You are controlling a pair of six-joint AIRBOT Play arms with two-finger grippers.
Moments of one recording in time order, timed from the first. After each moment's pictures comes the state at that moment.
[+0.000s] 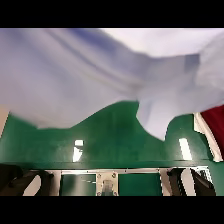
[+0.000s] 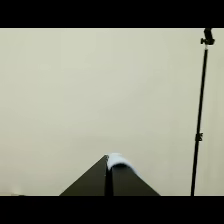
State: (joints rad) left arm 0.21 -0.83 2.05 0.84 -1.20 -1.22; right arm -0.69 -0.62 1.70 -0.41 1.04 1.18
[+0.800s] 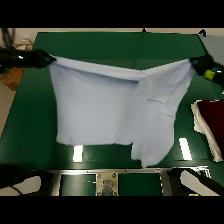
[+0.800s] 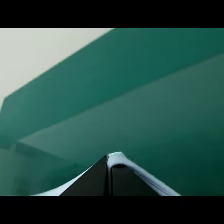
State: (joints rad) left arm 0.16 -1.38 1.37 0.67 -1.06 -1.02; right arm -0.36 -1.14 0.98 -0.35 0.72 0.95
